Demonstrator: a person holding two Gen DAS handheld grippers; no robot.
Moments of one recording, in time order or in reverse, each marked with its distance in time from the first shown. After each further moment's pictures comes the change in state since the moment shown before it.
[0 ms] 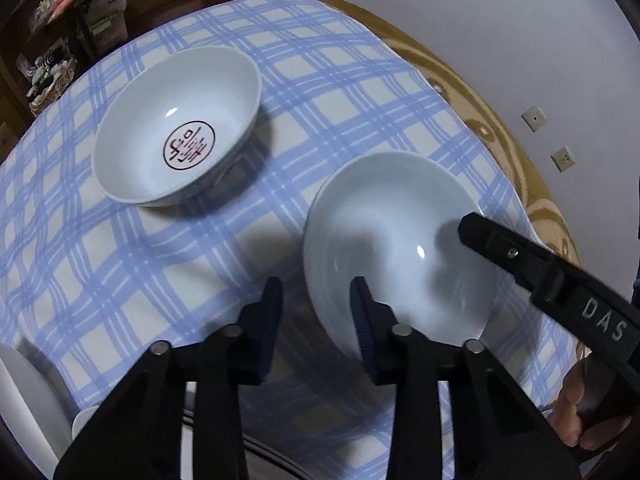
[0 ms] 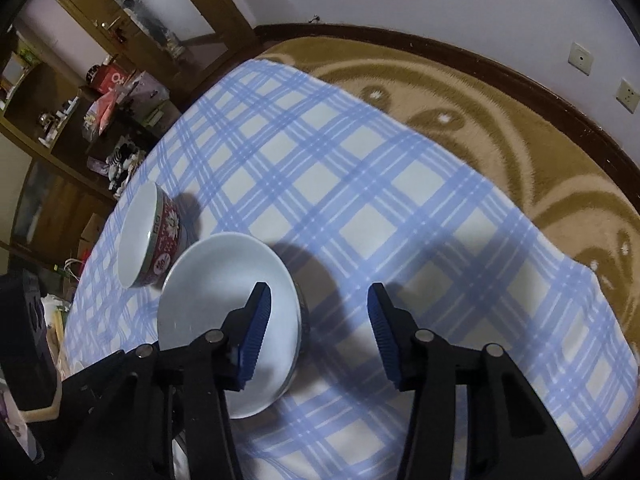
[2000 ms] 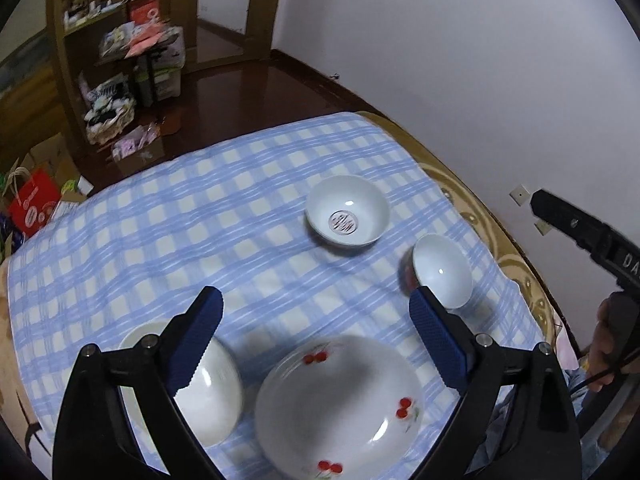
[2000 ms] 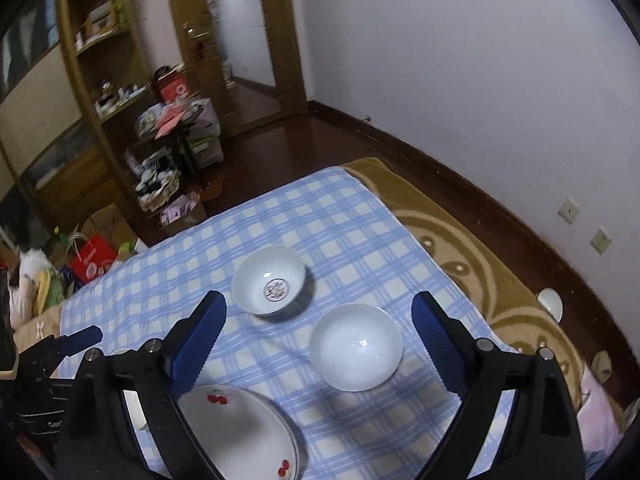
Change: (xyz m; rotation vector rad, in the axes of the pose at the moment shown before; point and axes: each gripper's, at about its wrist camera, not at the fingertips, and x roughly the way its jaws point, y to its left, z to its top) left arm -0.198 0.120 -0.054 -0.063 -0.312 0.015; right arm -0.159 0.144 -0.023 -0.295 -0.323 -0.089
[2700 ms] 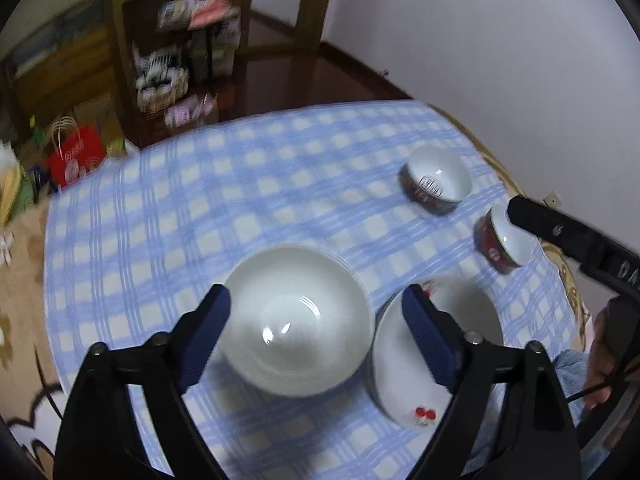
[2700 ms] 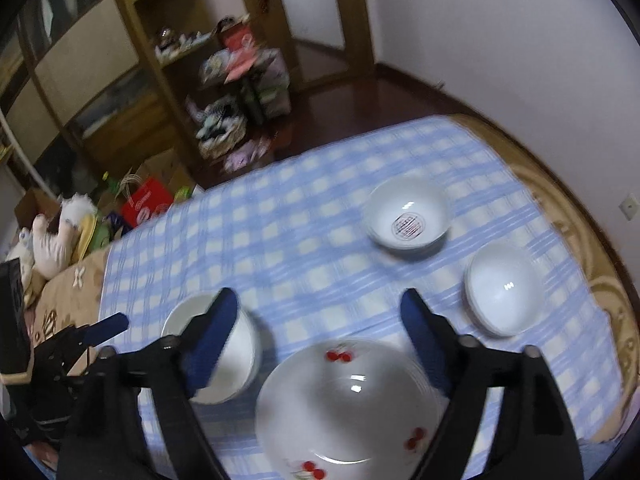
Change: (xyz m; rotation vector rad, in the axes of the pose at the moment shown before) left arm -0.038 0.106 -0.069 -0.096 0.001 0.100; right arm 0.022 0.131 -0.058 -0.099 0.125 0.175
